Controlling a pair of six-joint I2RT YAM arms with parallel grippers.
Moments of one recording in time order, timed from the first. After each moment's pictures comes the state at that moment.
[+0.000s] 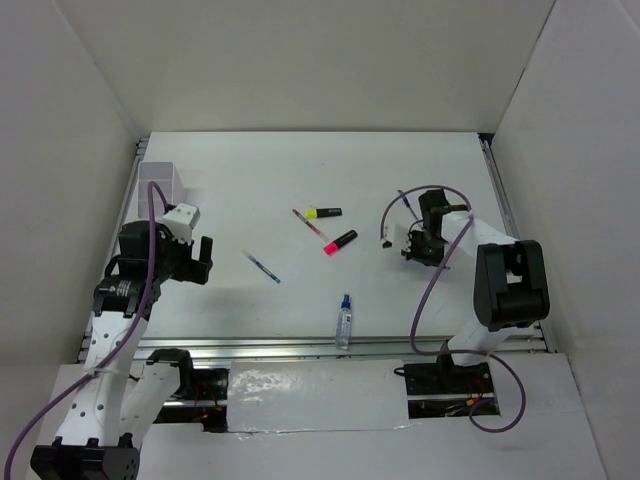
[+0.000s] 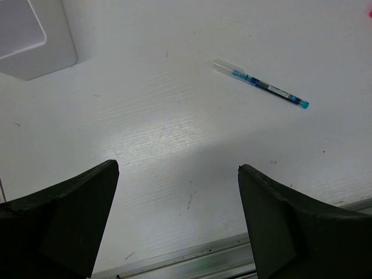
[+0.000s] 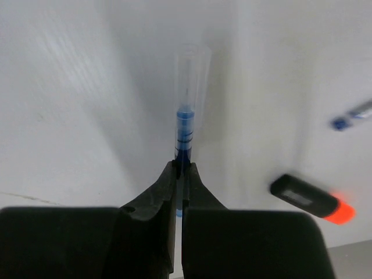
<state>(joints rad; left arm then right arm) -0.01 0.74 0.81 -0.72 0.16 0.19 0.09 1.63 0.95 -0.69 -0.09 -1.29</state>
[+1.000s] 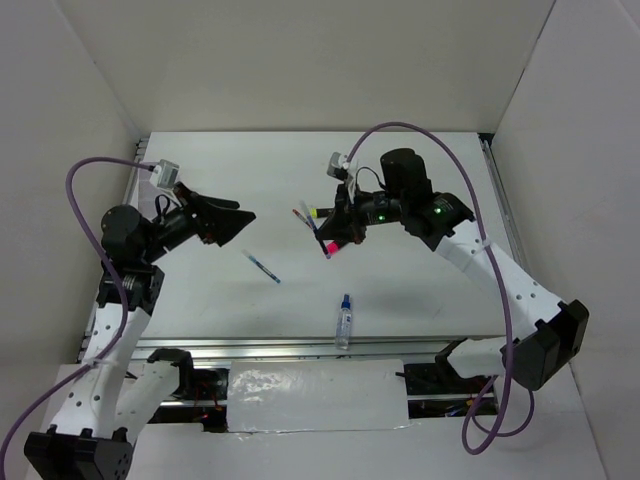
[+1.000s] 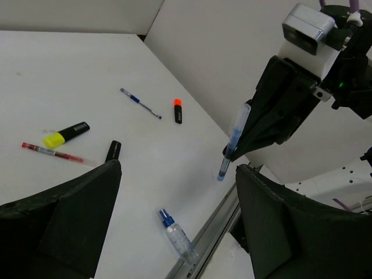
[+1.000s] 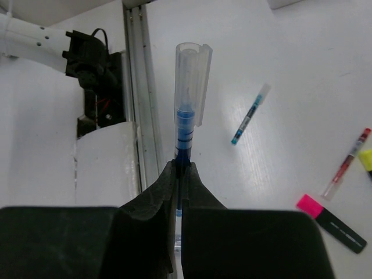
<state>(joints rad) -0.06 0.78 0.83 0.04 0.77 -0.64 0.56 1.30 1.33 -0.51 -0.82 -0.15</state>
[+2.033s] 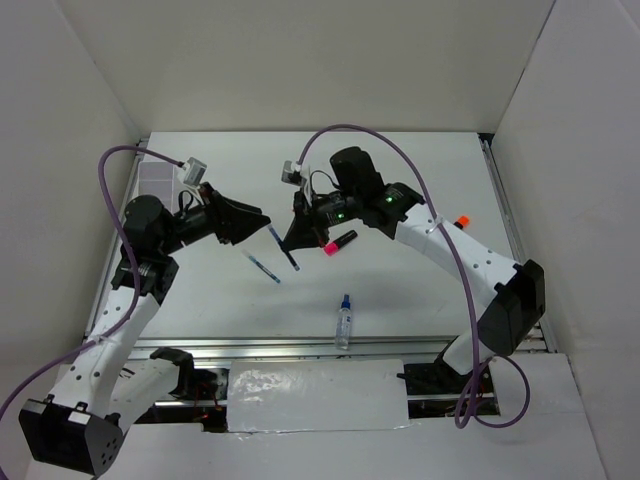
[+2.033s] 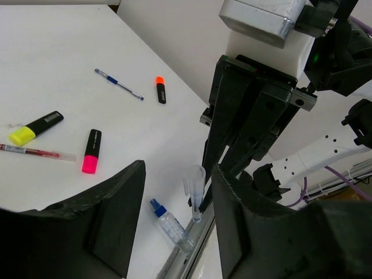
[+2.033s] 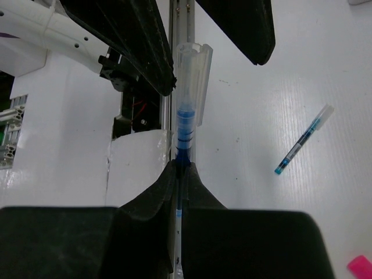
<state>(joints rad) -0.18 0.90 0.83 0.12 0.80 -0.61 0.73 1.54 1.47 -0.48 -0.88 -0.06</state>
